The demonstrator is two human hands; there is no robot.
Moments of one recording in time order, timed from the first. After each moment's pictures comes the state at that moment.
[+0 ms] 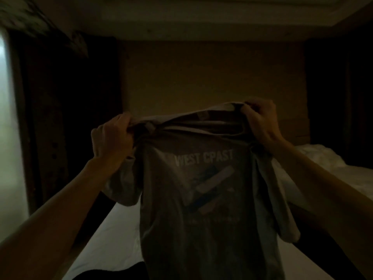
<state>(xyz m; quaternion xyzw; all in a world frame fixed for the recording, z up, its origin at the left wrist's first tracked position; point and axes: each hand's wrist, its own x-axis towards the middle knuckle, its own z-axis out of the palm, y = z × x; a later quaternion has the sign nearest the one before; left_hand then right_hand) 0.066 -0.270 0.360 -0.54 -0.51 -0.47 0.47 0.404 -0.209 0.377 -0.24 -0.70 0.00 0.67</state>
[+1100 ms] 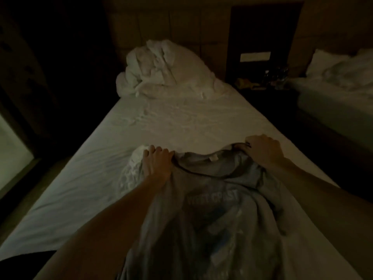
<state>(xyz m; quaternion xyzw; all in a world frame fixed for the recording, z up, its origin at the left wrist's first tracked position) 0.001 0.144 -0.040 -0.59 -0.79 -0.06 0.15 0.292 0.236 0.000 -0.58 -0.81 0.01 0.11</state>
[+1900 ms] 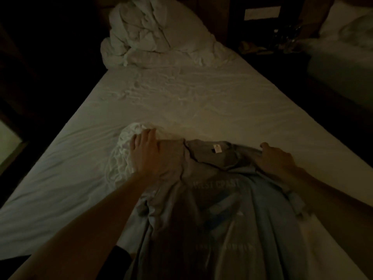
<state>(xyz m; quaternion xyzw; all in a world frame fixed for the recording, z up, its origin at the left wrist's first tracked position) -0.038 0.163 -0.122 -0.57 -0.78 -0.24 0.12 0.310 0.250 -0.138 -0.69 -0.71 0.15 0.02</state>
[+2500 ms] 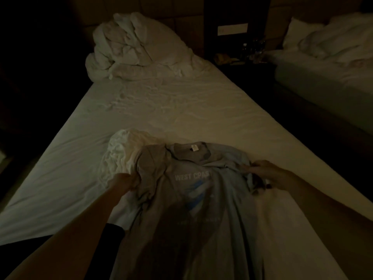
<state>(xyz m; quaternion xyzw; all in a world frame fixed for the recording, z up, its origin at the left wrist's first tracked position) -0.042 0.077 -0.125 -0.31 -0.83 -0.32 -0.34 0.386 0.161 -0.111 -0.68 -0.51 0.50 0.16</state>
